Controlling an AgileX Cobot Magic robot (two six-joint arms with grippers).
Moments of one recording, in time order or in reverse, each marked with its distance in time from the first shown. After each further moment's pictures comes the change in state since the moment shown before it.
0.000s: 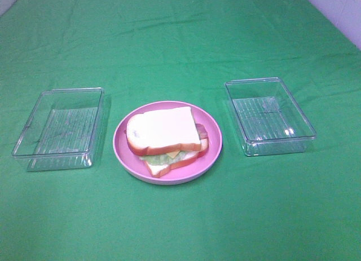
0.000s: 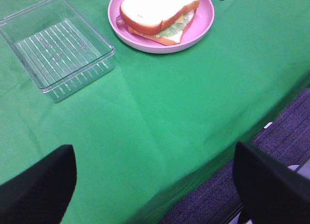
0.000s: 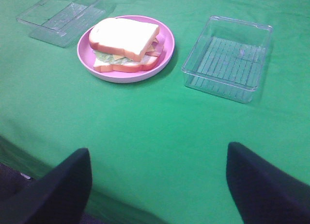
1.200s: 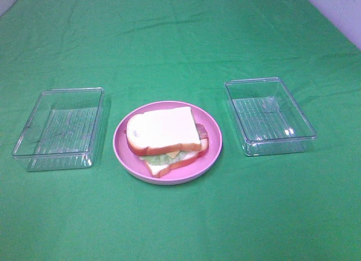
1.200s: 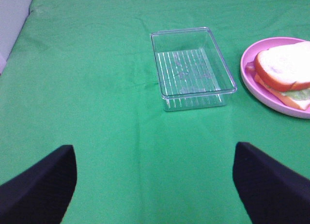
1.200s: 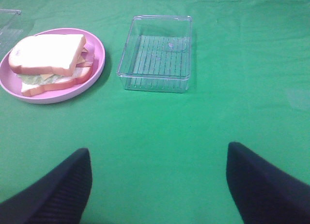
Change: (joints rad) left arm 0.569 -0.157 0.001 0.000 -0.002 0.000; right arm -0.317 0.000 0.000 0.000 0.000 0.000
